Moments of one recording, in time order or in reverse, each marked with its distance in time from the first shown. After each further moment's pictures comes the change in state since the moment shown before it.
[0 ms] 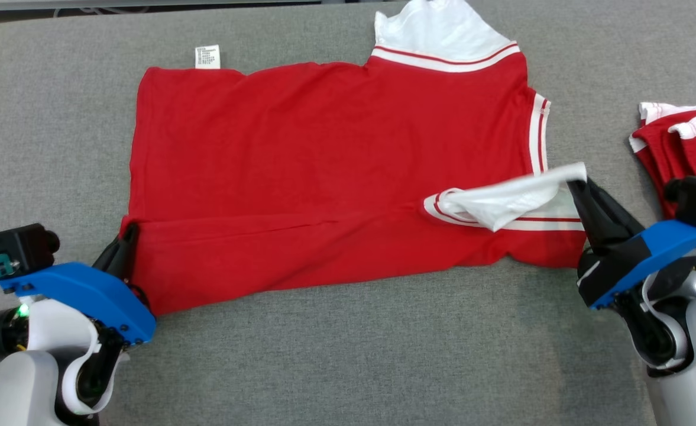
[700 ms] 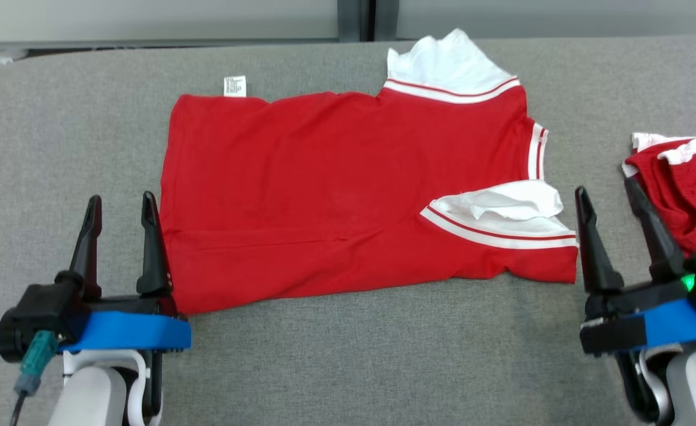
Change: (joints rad) left arm 0.010 -0.092 -0.067 0.078 0.283 0.020 -0.657; right arm 0.125 0.014 0.001 -0.021 -0.234 0.000 -0.481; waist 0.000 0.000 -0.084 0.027
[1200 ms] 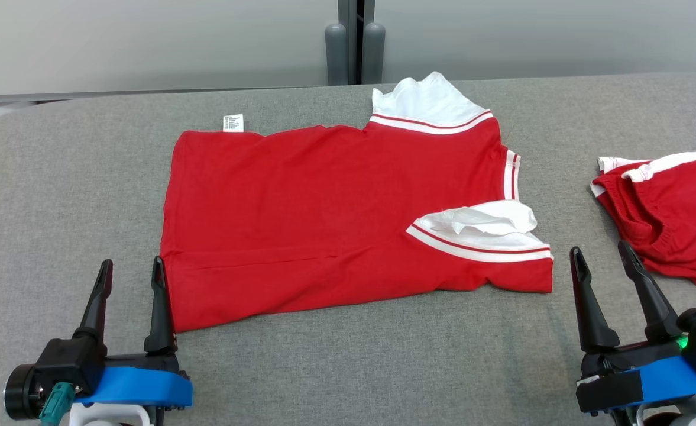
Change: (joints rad) left arm 0.153 0.020 -0.014 0.004 0.041 0.013 -0.023; right arm 0.217 0.091 -0.047 -0.156 -0.040 0.000 0.087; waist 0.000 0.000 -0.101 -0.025
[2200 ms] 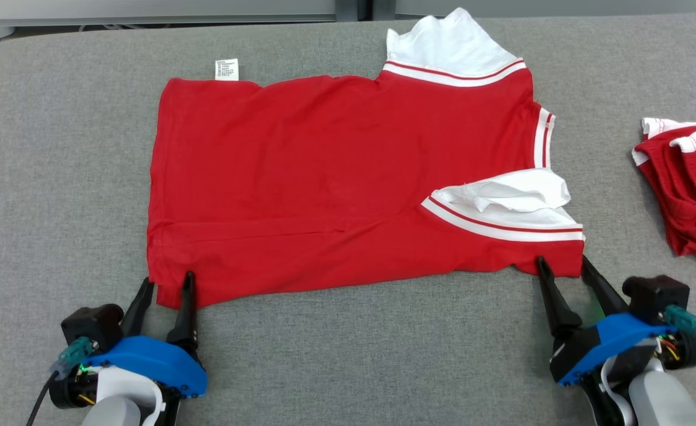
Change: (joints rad) left arm -0.140 -0.038 -0.029 0.332 -0.176 -0.117 0.142; right arm -0.212 -0.038 0.063 0.447 0.091 0.000 0.053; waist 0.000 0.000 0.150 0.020
